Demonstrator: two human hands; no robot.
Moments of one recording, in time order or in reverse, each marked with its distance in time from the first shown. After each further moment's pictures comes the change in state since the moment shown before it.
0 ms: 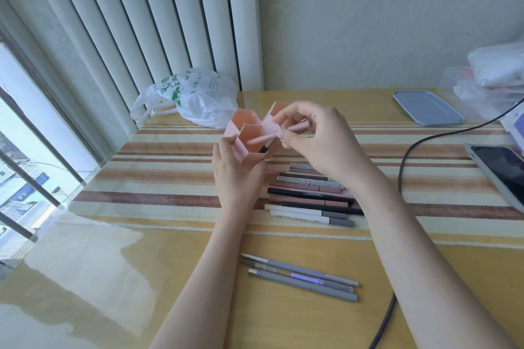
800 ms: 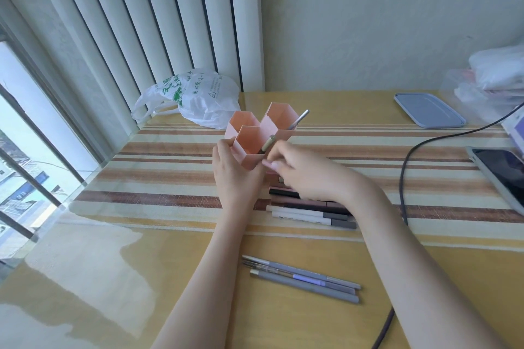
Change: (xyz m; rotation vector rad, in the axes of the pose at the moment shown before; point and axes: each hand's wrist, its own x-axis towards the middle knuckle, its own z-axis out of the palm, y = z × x) left_hand 0.002 -0.004 0.000 -0.029 0.008 -0.044; right_hand -0.011 -0.007 0.014 -0.336 -0.554 0.281
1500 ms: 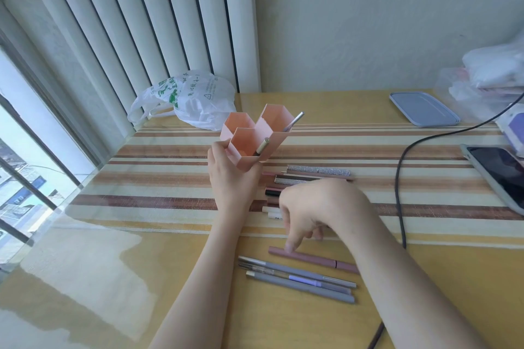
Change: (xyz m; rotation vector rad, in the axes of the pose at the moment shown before) left_hand 0.000 0.001 0.001 -0.001 0.018 -0.013; right_hand -0.006 -0.006 0.012 -0.517 -0.520 0.200
